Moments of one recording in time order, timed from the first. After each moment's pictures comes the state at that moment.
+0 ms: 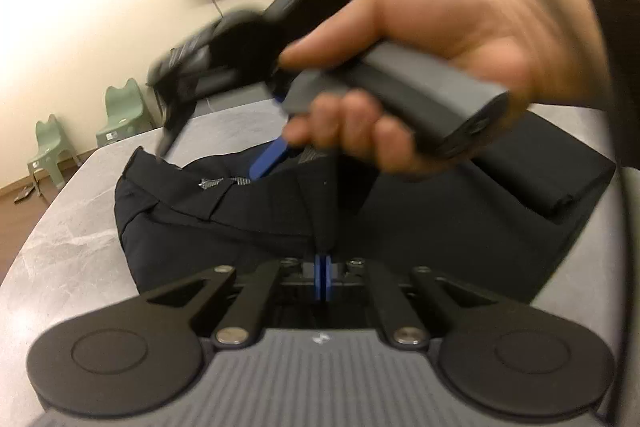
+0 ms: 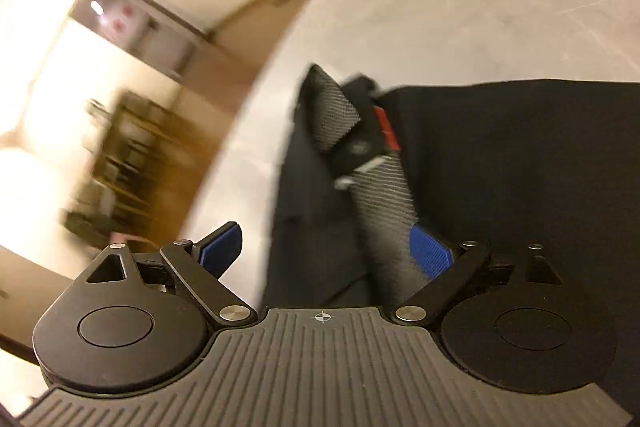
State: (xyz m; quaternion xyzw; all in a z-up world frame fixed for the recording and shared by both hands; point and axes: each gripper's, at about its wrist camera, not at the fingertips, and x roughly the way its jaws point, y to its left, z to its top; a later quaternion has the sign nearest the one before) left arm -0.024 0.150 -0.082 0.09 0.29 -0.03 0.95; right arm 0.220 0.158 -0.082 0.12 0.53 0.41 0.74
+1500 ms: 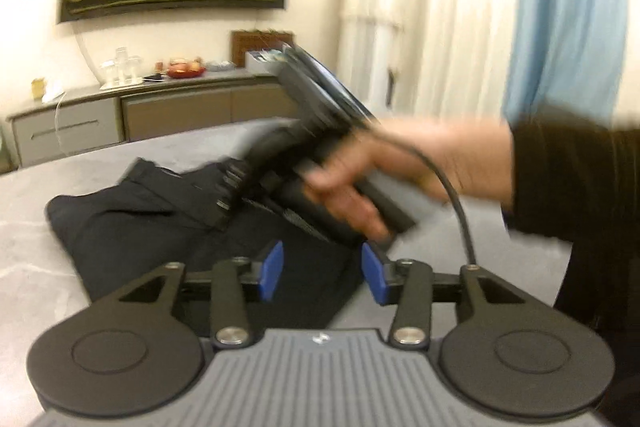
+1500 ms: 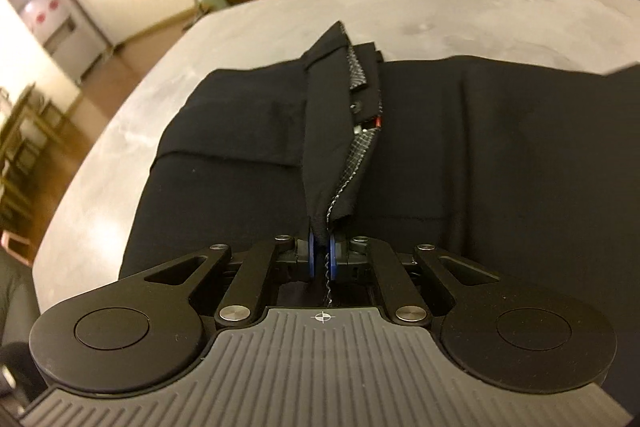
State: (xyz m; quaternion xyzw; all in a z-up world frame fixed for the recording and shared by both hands) left arm -0.038 0.166 -0.049 0.01 0.24 -0.26 0.94; right arm 0.213 0.015 -0.099 0.05 0.47 0.30 0.83
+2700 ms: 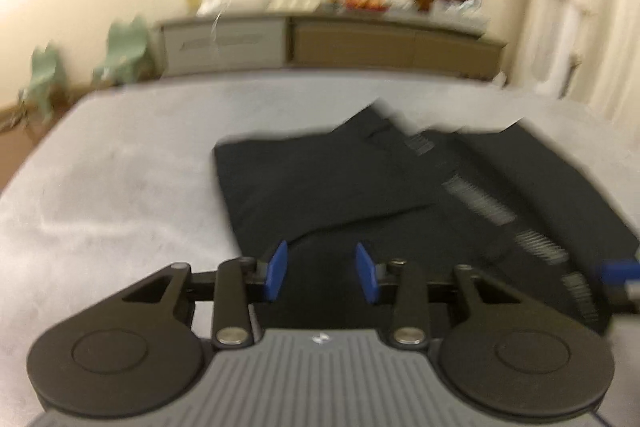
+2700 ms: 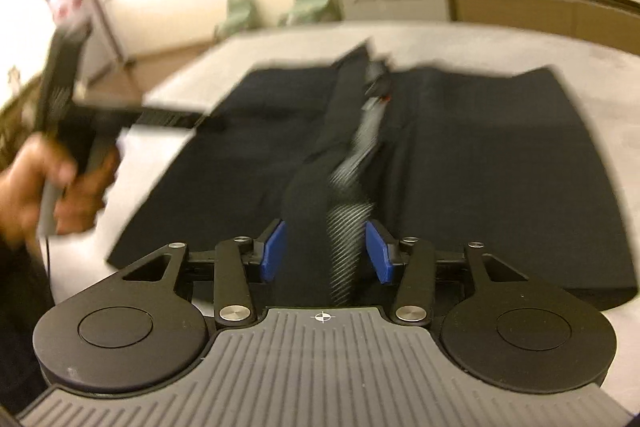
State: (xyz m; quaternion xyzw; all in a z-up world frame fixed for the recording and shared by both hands) left arm 0.083 0.213 -0.059 0.00 0.34 -0.04 0.94; right arm 0.060 -0.067 -0.075 0.02 0.35 0.30 0.89
